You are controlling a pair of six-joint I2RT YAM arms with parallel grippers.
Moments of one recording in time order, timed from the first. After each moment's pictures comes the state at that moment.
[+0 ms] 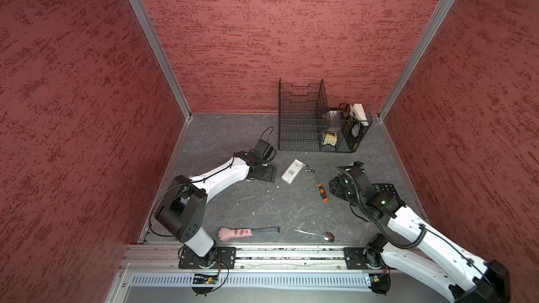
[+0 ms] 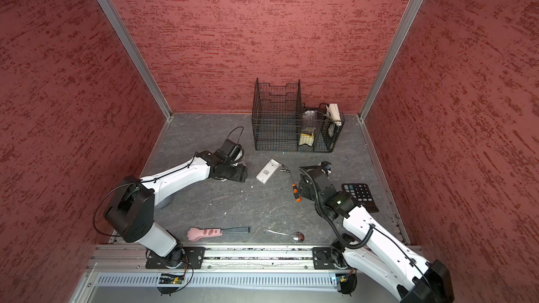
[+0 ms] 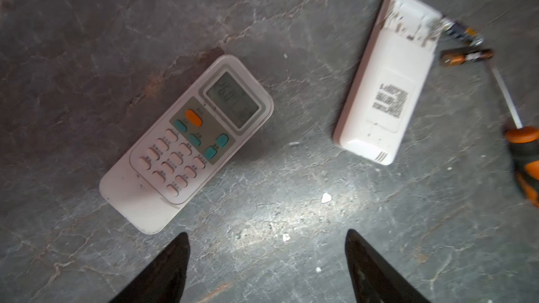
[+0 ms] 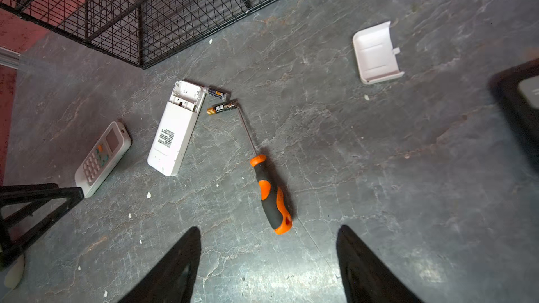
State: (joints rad) left arm -0.59 1.62 1.10 -0.67 -0.04 -0.34; right arm 0.61 0.87 0.65 -0.64 0.23 0.88
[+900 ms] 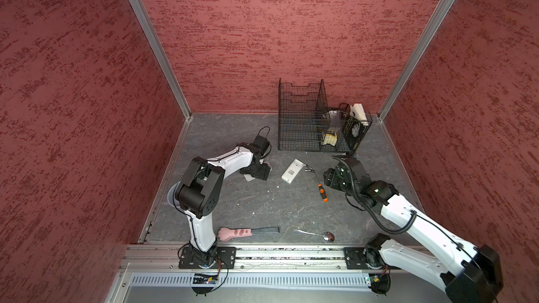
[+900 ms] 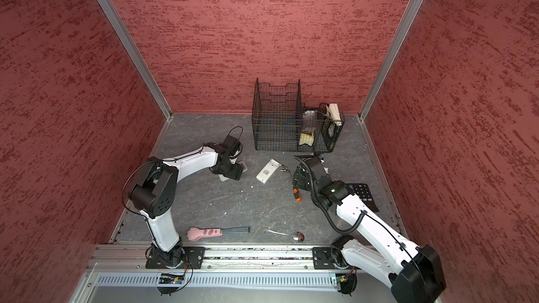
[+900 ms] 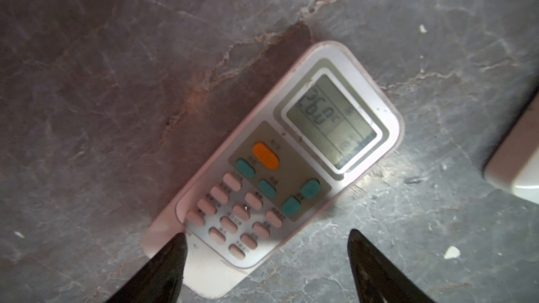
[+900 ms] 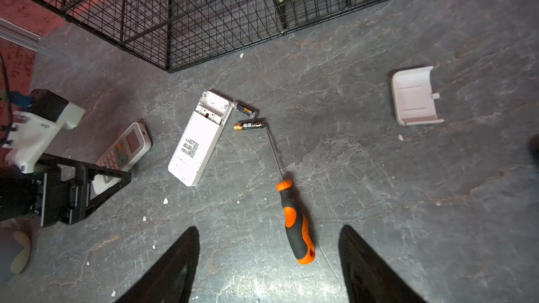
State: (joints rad) left arm -0.48 1.86 1.25 -0.75 -0.07 -0.17; right arm 0.56 0.99 0.74 -0.56 0.18 0.76
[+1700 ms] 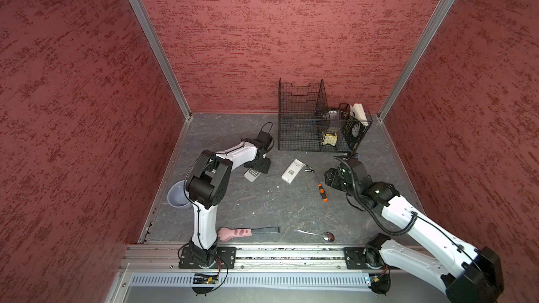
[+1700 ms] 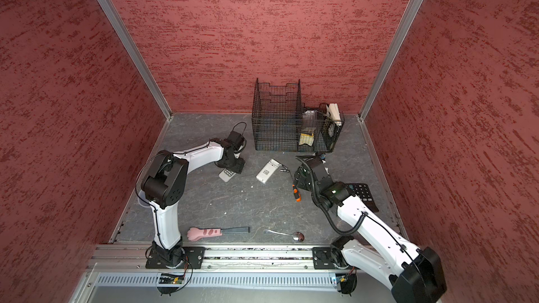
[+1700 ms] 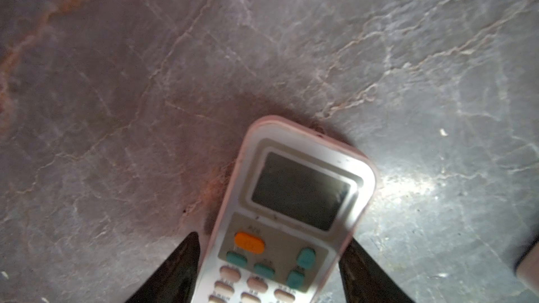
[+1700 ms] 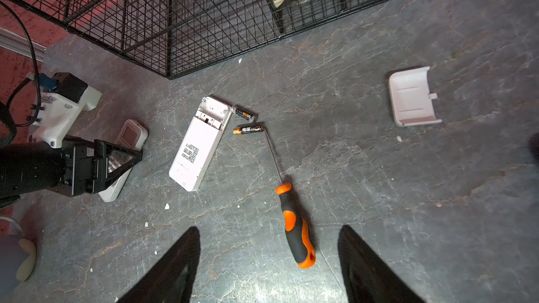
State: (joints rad) left arm -0.46 1.99 1.37 -0.72 -0.12 -0.15; right arm 0.55 0.98 0.72 -0.54 0.18 0.78
